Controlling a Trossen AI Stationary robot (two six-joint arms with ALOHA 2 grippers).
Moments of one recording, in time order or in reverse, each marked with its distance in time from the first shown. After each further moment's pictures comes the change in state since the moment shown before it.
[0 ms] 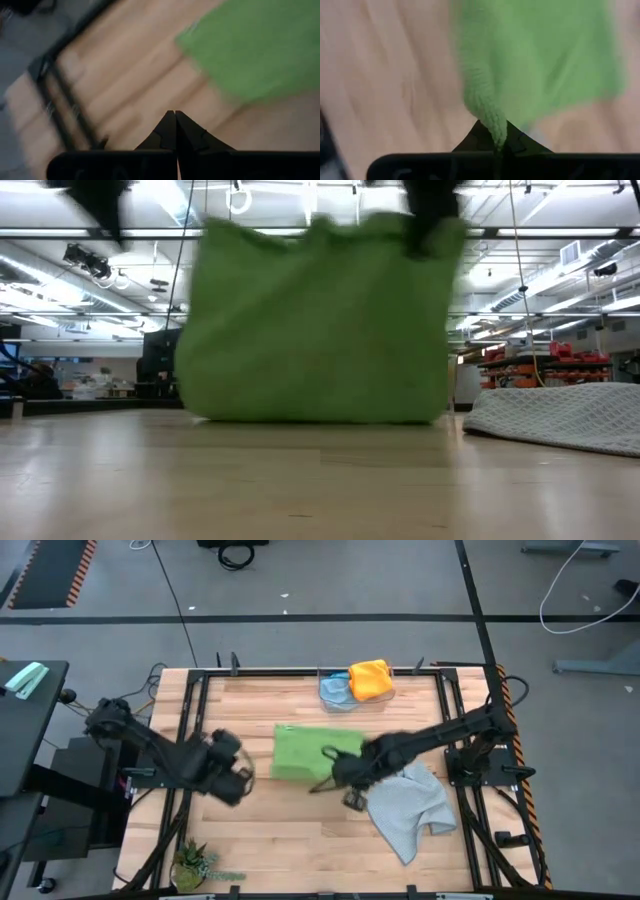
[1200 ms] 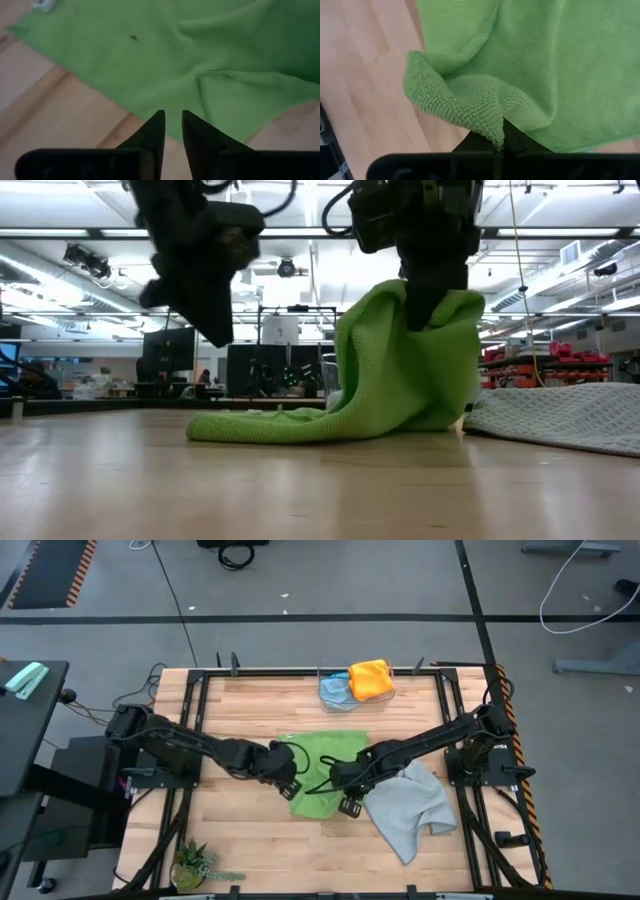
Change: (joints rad) left arm 0.275 0.198 -0.223 0.962 0.396 0.383; right arm -0.031 0.001 -0.290 0.364 -0.143 0.016
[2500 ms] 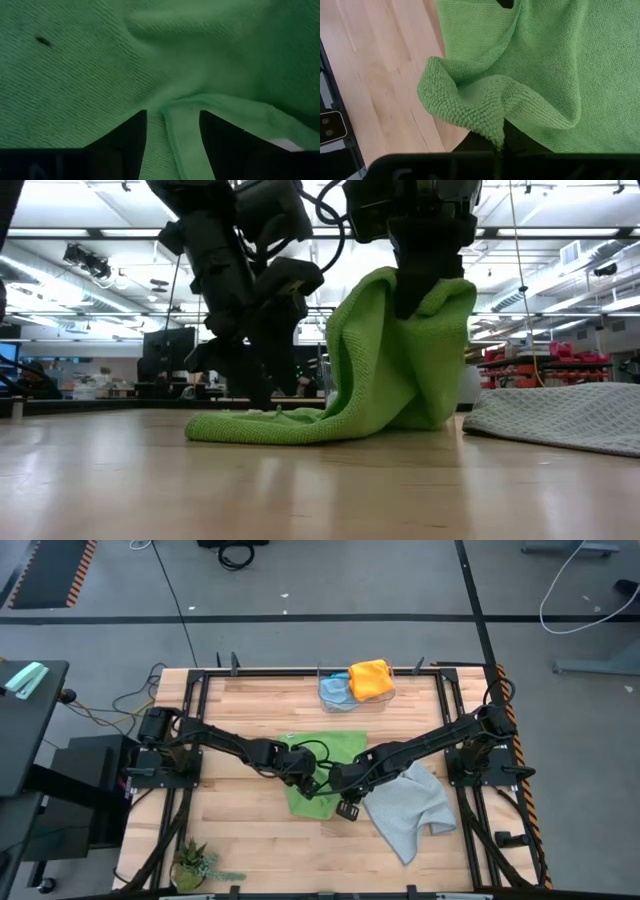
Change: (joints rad) left arm 0.115 0.238 0.001 0.330 0.264 0.034; right arm 0.017 -0.003 0.000 0.064 0.000 0.026
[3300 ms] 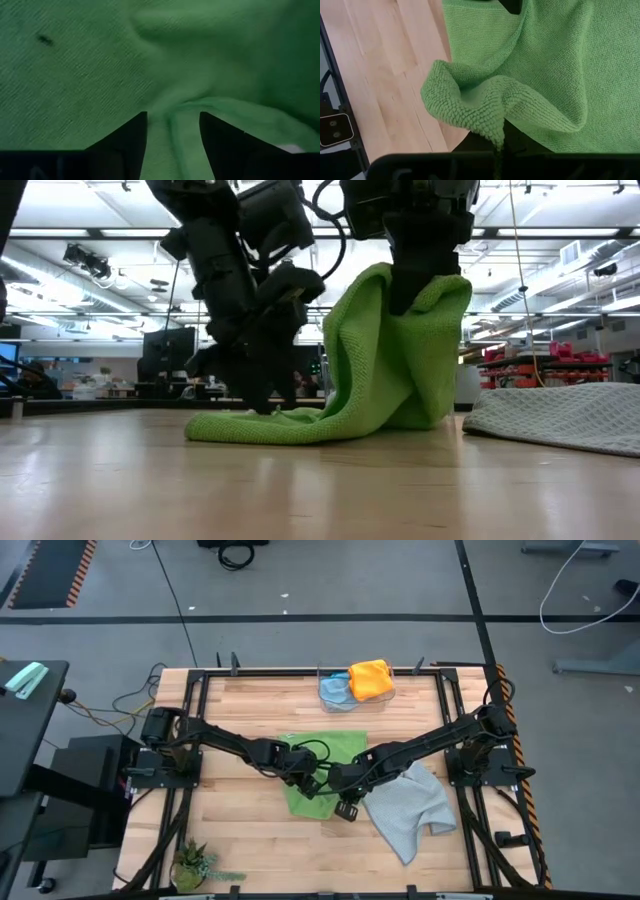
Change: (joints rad) left arm 0.008 0.024 -0.001 0.010 0.019 -0.005; right arm 0.000 0.000 0.000 0.025 0.000 0.000
